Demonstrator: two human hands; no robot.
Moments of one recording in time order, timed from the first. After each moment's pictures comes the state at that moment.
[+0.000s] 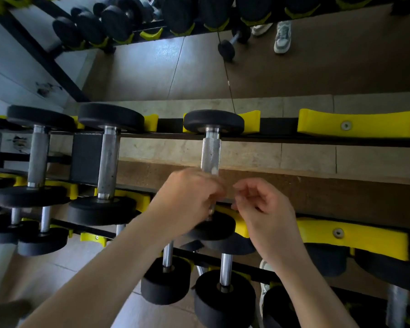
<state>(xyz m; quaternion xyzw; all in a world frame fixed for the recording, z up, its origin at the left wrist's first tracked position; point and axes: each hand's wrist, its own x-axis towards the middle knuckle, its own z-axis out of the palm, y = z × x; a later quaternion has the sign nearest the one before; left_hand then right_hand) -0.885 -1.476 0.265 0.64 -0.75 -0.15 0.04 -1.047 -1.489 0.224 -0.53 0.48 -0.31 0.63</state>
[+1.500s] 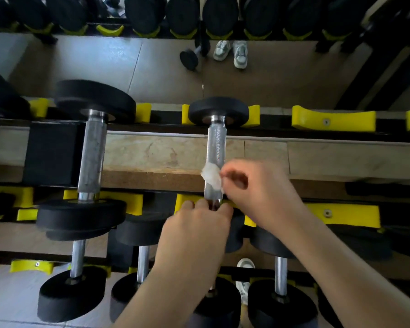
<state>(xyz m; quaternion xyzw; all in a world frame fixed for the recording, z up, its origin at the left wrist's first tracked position) -0.890 -1.410 0.268 0.69 -0.71 -0.14 -0.05 -1.005 -1.496 0.248 -0.82 0.46 -0.15 0.31</state>
